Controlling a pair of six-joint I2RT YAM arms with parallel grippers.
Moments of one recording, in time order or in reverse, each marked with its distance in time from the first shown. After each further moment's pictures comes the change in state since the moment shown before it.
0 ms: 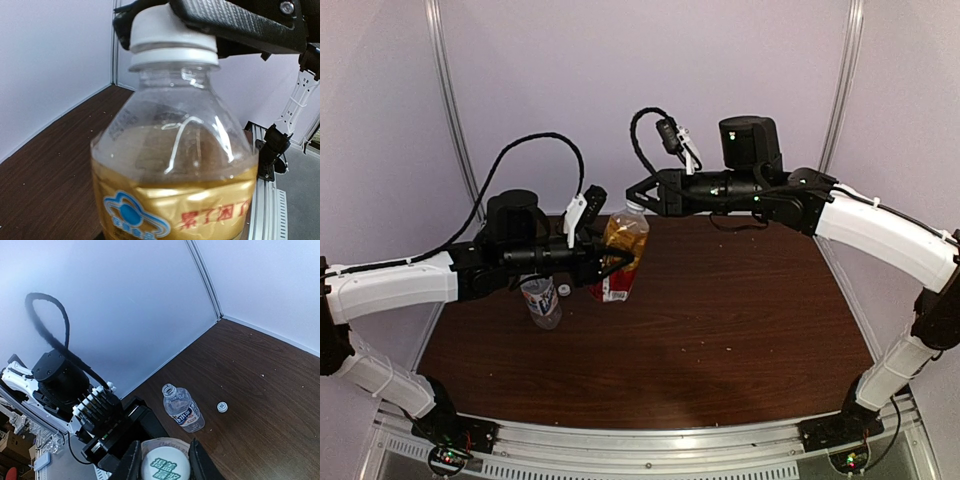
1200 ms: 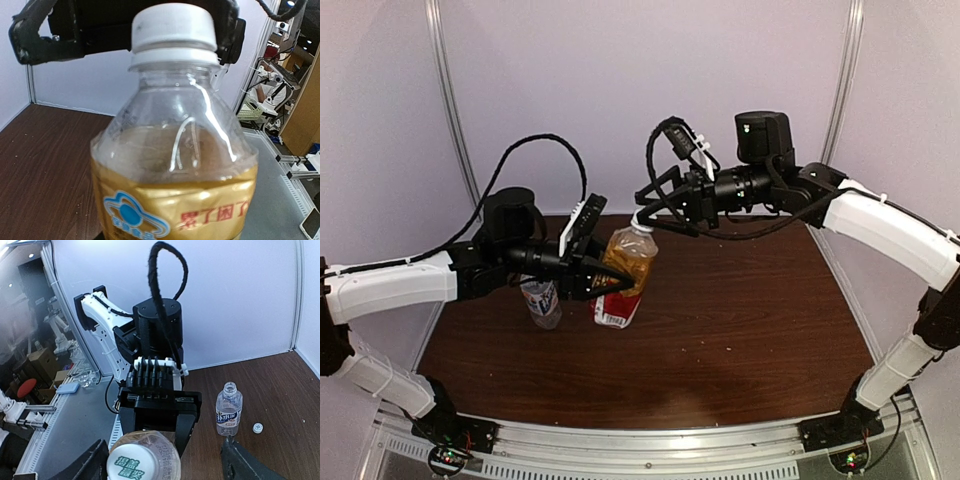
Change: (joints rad) left arm 0.008 -0.005 -0.001 0.038 0.458 -0.015; right arm -0.094 -0.010 0.002 -0.018 -0.576 -0.383
